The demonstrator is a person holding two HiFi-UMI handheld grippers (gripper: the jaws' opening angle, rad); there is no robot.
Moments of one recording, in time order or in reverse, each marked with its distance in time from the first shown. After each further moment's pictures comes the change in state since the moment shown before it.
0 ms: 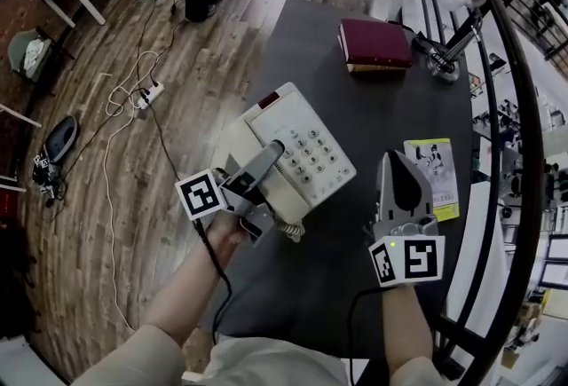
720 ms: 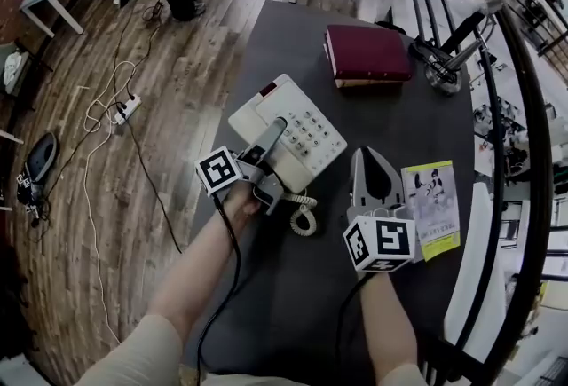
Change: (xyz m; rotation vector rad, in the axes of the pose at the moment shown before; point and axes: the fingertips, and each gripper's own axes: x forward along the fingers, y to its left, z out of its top) left arm 0.117 0.182 0.058 -0.037 -0.057 0.038; right arm 0.120 -0.052 -0.128 0.109 0.116 -0.083
